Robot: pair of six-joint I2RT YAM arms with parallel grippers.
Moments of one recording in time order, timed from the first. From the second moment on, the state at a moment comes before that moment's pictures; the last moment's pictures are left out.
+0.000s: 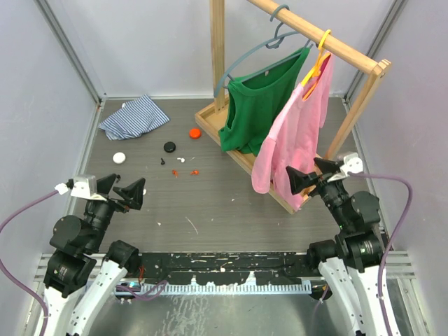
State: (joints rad) left arm -0.42 0.12 0.70 -0.49 -0.17 -0.22; right arm 0.17 0.28 0.65 -0.28 -0.18 0.16
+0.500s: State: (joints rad) left arm -0.42 0.12 0.70 -0.48 -0.16 -0.22; right arm 0.26 0.58 0.73 -0.11 -0.48 0.23
